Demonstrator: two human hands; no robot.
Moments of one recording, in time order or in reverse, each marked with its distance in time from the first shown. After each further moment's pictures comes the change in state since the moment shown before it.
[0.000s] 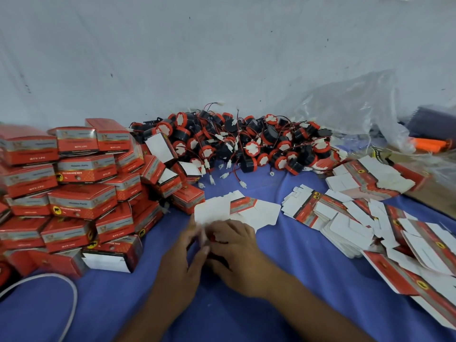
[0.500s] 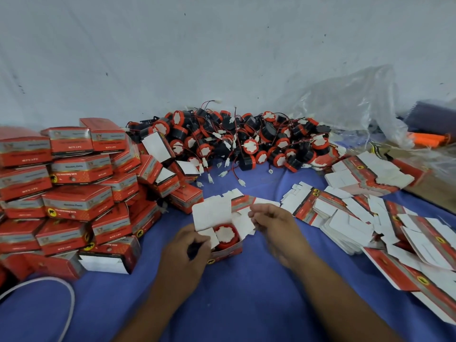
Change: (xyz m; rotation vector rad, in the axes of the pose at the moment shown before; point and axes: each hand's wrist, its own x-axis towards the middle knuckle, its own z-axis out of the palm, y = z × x) left_hand 0.014 -0.008 0.006 0.021 0.007 -0.022; right_hand 0.008 0.054 -0.026 1.166 0.438 0.782
